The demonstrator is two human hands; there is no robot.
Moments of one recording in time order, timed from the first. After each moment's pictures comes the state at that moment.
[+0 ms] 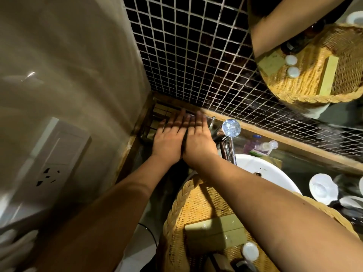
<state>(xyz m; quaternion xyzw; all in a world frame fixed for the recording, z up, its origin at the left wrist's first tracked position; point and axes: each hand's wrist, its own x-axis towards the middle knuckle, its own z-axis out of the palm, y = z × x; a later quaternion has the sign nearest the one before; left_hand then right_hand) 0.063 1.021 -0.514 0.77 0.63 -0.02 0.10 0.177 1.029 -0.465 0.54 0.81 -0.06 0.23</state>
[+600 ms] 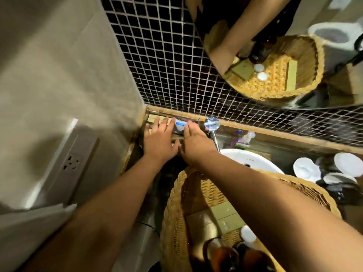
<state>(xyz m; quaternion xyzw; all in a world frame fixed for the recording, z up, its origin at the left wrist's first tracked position) 0.059 1.012 -0.457 0.76 0.65 -0.03 0.05 0.203 0.999 -0.410 0.61 0.76 -0.21 0.12</state>
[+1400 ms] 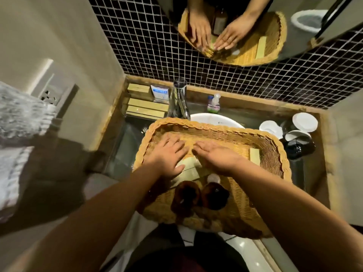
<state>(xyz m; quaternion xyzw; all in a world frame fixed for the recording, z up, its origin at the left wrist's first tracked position) 0.138 0.830 -0.469 0.91 0.40 -0.14 0.06 0.369 0.820 -0.438 0.47 0.84 -0.23 0.16</state>
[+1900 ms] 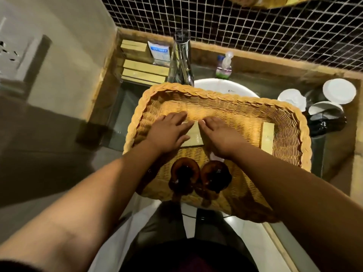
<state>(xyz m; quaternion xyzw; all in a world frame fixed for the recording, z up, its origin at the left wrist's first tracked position) 0.145 0.823 -0.499 0.87 0.46 -0.09 0.12 0.374 0.805 -0.488 0.49 0.83 -0.21 0.18</state>
